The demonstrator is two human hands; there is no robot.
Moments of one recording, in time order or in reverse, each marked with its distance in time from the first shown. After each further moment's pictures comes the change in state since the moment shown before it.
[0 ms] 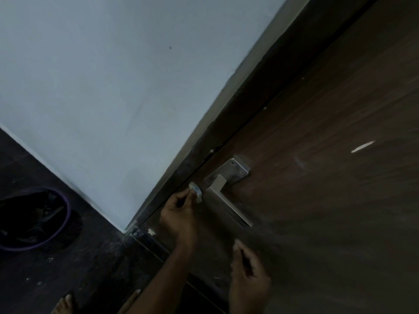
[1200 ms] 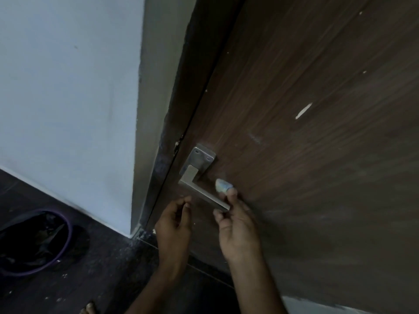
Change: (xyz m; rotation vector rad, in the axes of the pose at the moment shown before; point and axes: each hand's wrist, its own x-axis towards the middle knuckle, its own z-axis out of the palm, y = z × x) left_hand -0.035 0.002 -0.034 0.306 -0.431 0.239; right_hand 0.063 -0.040 0.013 0.814 -0.412 0.823
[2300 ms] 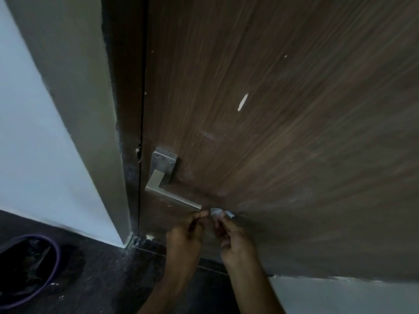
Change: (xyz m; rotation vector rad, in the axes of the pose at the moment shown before) left_hand -0.032 0.010 0.033 0.192 -0.361 0.020; right_hand -0.012 -0.002 -0.040 0.266 0.374 0.106
